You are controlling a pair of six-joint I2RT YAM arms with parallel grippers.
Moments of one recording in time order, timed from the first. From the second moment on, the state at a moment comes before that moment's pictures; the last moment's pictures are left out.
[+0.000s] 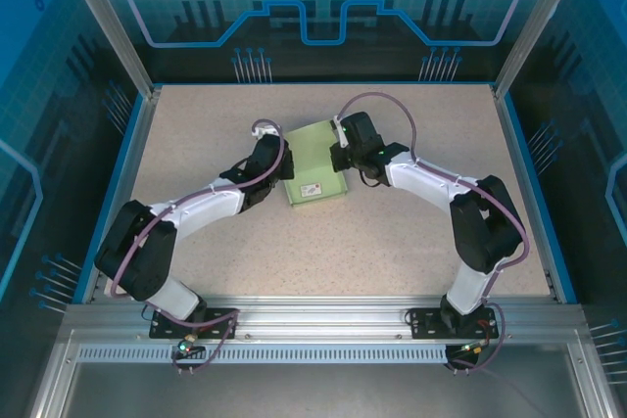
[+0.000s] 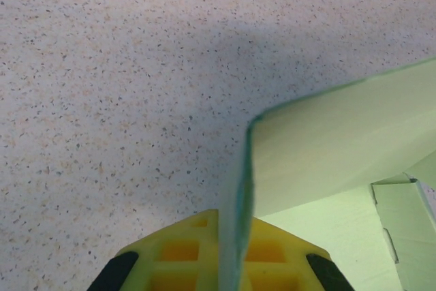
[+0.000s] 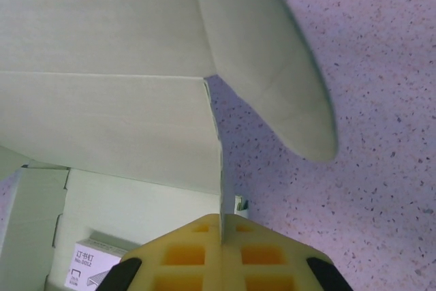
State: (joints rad) left arm -0.52 1.56 0.94 -0.03 -0.35 -0.48; right arm 0.57 1.75 1.24 -0.22 0.08 0.18
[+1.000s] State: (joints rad) left arm -0.75 1.65 0.75 0.35 -0.73 -0.48; right arm 0.61 1.72 0.93 0.15 0.18 0.25
